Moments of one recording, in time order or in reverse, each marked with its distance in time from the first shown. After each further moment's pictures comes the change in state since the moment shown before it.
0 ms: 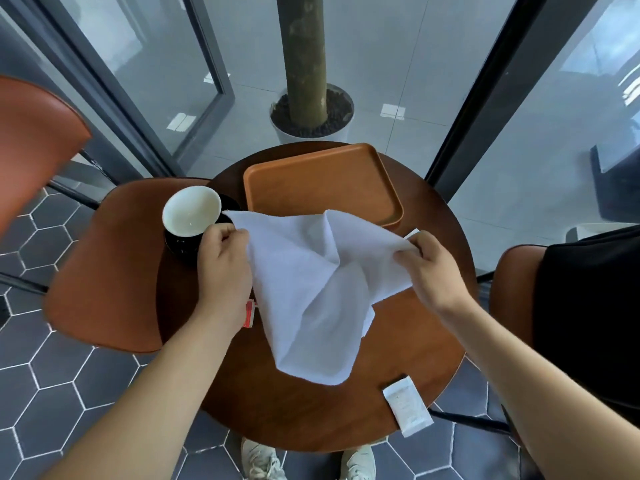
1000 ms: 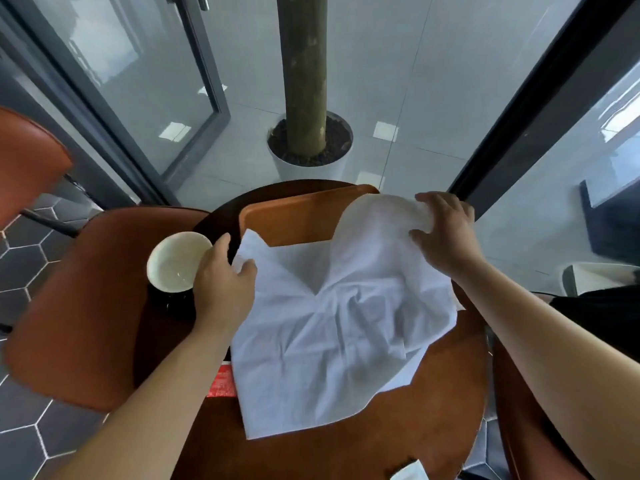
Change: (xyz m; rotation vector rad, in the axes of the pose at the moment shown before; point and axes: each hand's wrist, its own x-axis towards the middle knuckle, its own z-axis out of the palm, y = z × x) left_hand 0.089 -0.012 0.023 0.584 -0.048 0.179; right_hand 0.139 -0.044 -0.025 -0.514 0.130 -0.175
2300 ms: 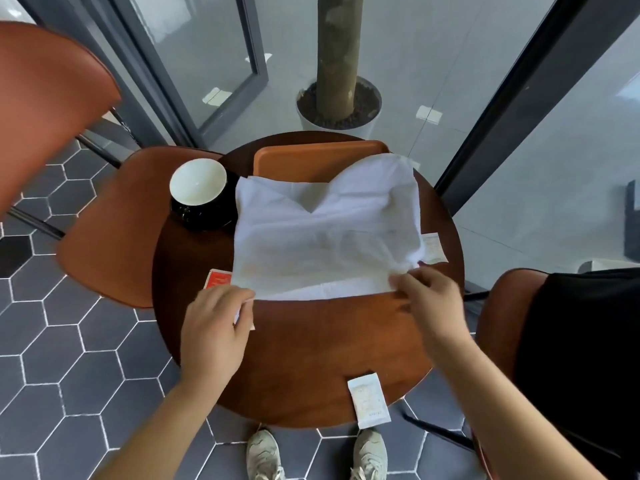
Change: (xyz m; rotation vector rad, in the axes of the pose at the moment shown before) left_hand -0.192 -0.059 -0.009 0.348 0.178 0.455; right_hand -0.178 0.032 0.004 0.807 -0.179 0.359
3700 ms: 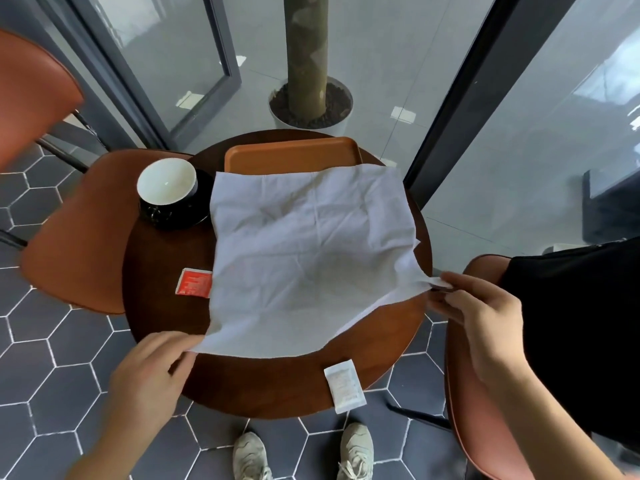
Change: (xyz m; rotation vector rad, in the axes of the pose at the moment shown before) left_hand -0.057 -0.034 -0.031 0.017 -0.153 -0.056; right_hand -0.014 0.037 -0.104 0.161 0.103 -0.104
